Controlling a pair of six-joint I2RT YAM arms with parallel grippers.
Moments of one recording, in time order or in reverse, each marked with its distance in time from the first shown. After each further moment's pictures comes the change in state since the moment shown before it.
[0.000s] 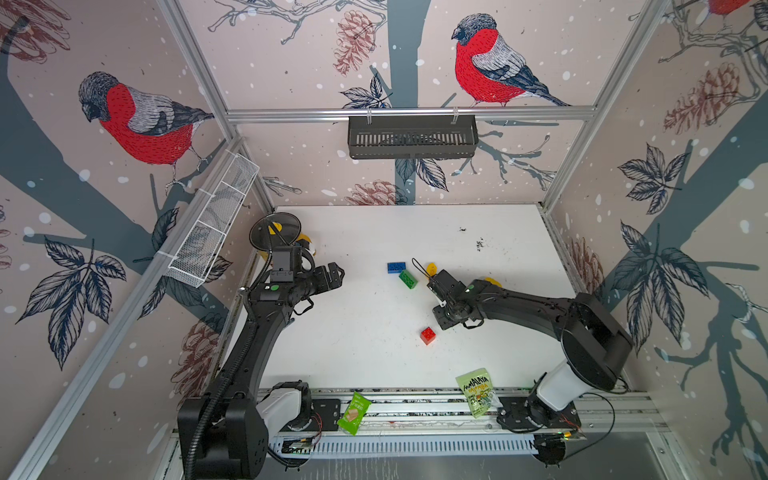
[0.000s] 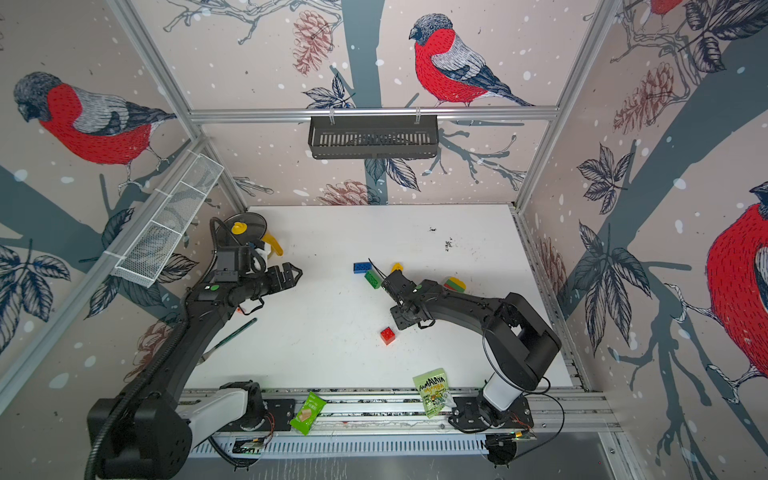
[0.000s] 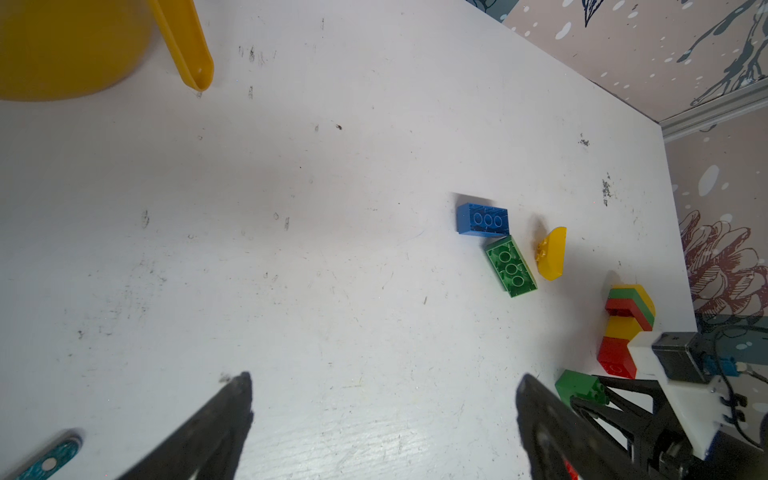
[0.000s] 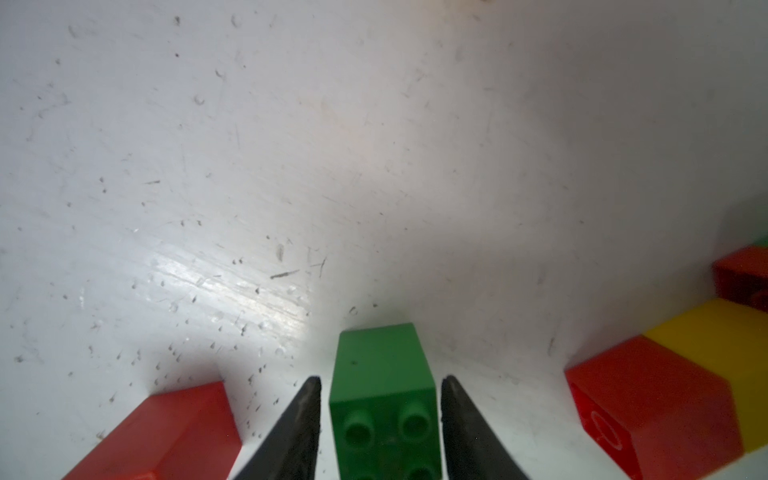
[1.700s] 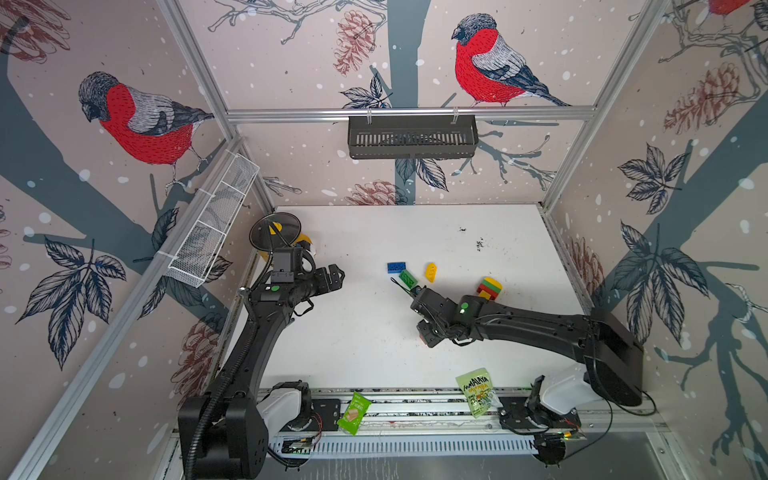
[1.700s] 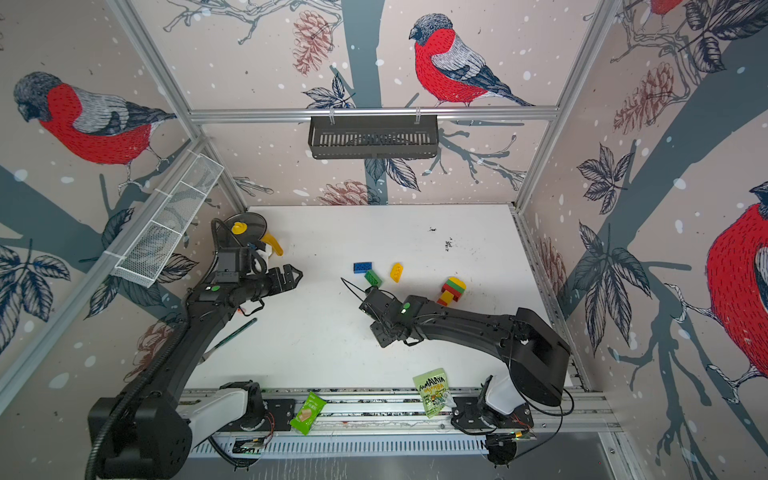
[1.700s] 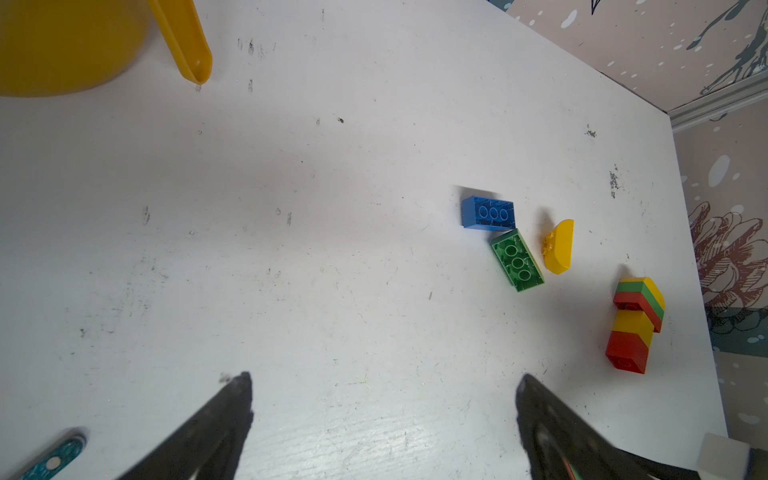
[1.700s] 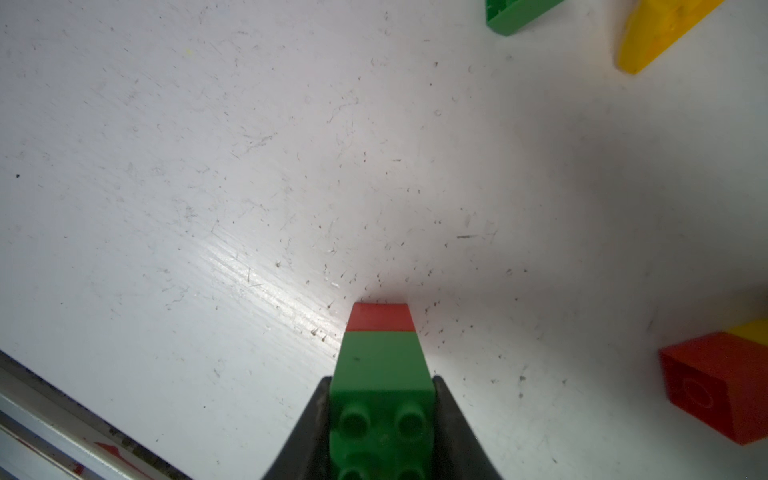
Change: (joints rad) left arm 0.000 0.003 -0.012 0.000 -0.002 0.019; right arm 0.256 -0.095 0.033 -0.037 0.012 0.103
